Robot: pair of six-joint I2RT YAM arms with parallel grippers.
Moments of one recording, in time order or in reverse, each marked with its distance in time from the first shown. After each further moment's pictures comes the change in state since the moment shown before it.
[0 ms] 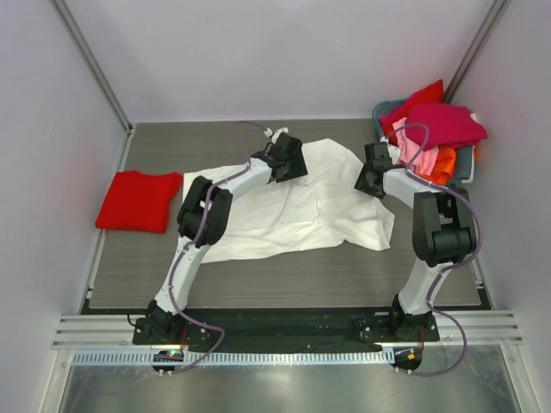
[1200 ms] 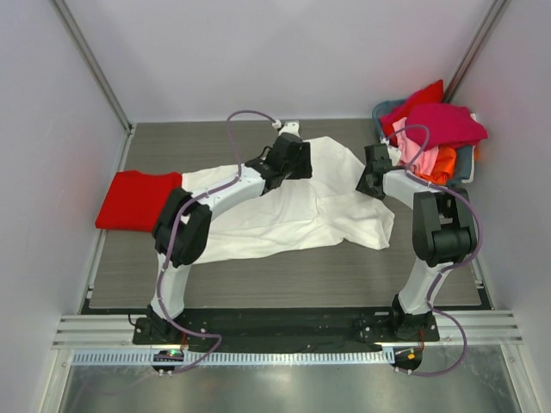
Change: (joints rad) left arm -0.082 -0.330 -0.286 0.147 -0.086 0.220; right arm 0.000 0.000 -0.022 0.015 0.023 0.007
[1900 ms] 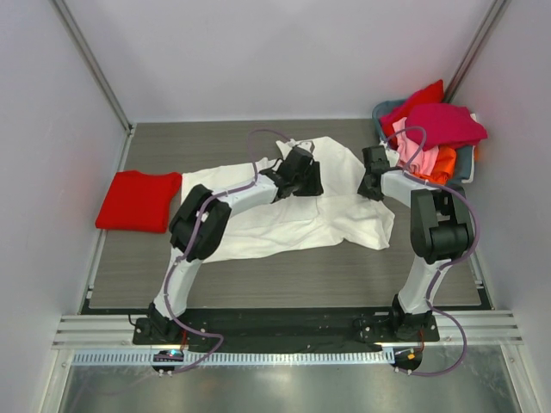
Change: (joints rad) left arm -0.043 0.137 0.005 0.037 0.214 -0.095; right arm 0.000 0.029 0.000 0.000 0.012 0.000
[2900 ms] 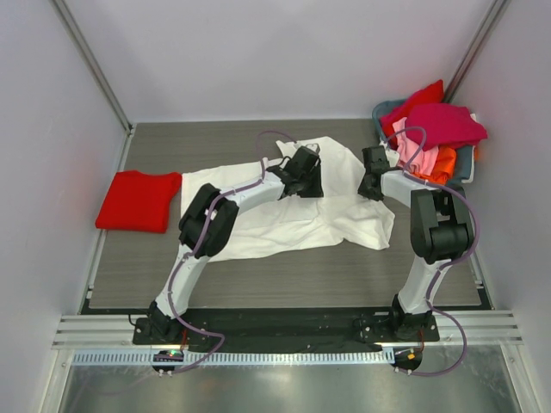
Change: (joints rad) left arm -0.014 0.097 0.144 -0.124 0.043 -0.011; right arm 0.000 0.000 -0.002 0.000 0.003 0.000
